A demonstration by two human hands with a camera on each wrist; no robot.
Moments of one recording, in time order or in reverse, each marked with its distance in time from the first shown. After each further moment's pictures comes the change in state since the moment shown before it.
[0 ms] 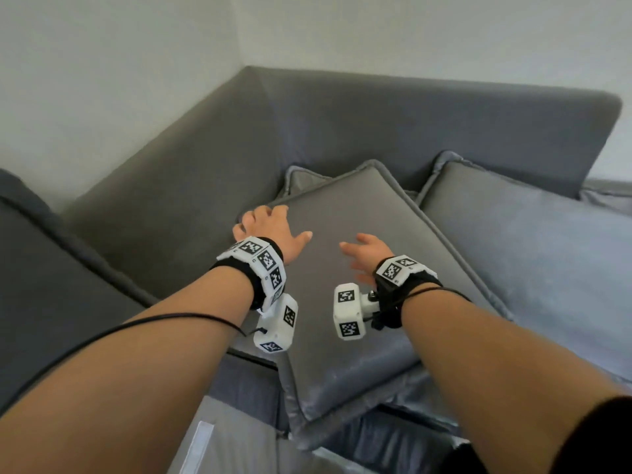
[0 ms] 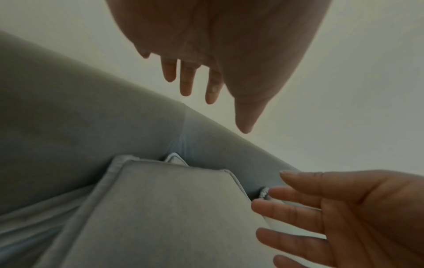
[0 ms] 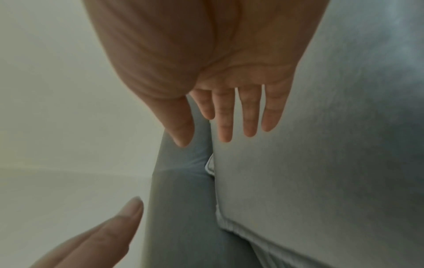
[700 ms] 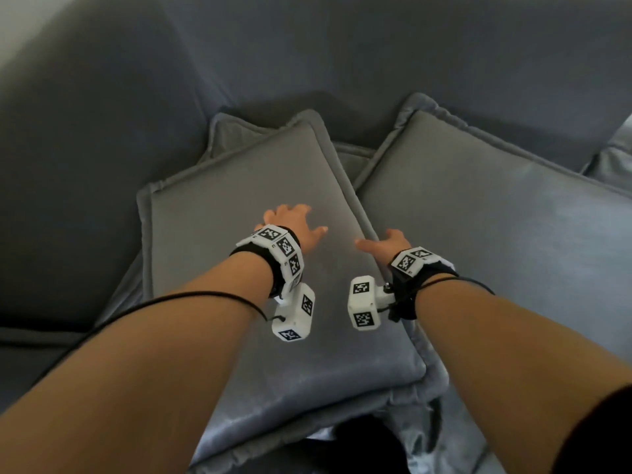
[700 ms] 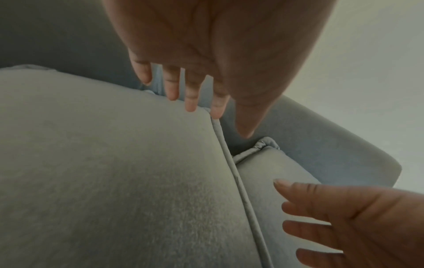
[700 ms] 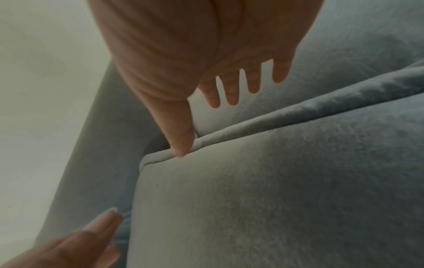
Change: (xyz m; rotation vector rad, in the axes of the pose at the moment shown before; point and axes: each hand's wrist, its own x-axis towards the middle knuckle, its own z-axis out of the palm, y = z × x) left_hand 0.150 0.270 0.151 0.054 -0.404 -0.029; right_hand 0.201 0.056 -0.249 -0.298 -0.023 0.335
